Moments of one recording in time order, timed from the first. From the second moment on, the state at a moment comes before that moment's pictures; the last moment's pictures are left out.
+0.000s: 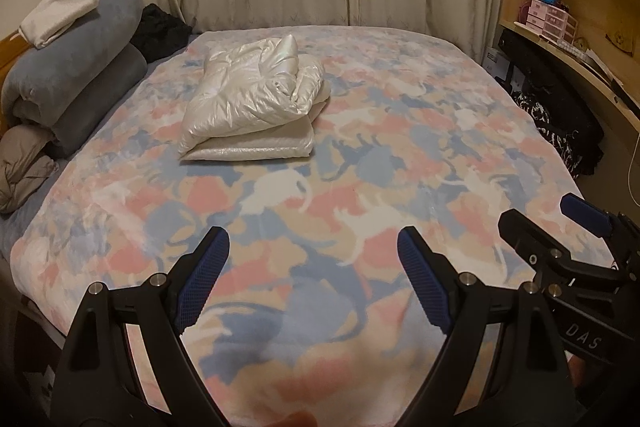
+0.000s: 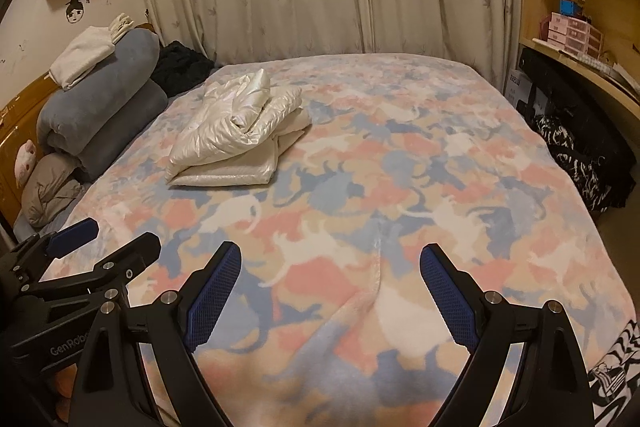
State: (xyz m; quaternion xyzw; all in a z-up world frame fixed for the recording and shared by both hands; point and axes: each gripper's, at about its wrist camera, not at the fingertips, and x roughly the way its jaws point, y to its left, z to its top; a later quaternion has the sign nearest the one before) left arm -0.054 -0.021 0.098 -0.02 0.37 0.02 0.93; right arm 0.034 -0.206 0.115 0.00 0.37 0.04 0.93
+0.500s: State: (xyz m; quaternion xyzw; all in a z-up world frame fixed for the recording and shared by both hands) left arm -0.057 -0.020 0.099 -0.02 0.38 0.02 0.93; right arm 0.031 -0.205 0.116 0.00 0.37 0.04 0.93
